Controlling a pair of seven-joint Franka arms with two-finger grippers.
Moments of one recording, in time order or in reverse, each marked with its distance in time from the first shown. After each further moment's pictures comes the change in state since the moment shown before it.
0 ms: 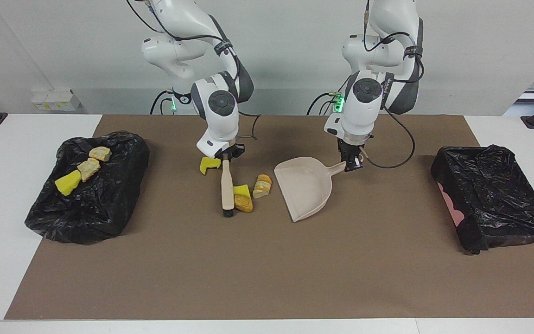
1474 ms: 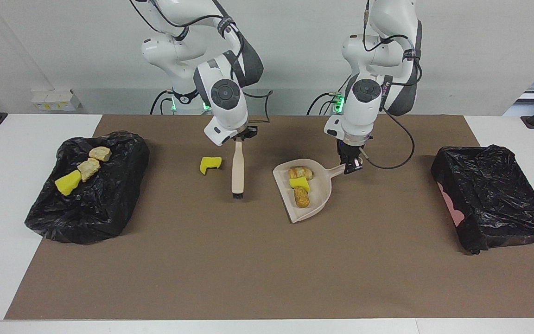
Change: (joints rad) left arm 0.001 -0.003 0.000 -0.042 0.009 0.091 0.026; right arm -0.028 -0.054 0.001 0.128 0.114 -0.385 0.121
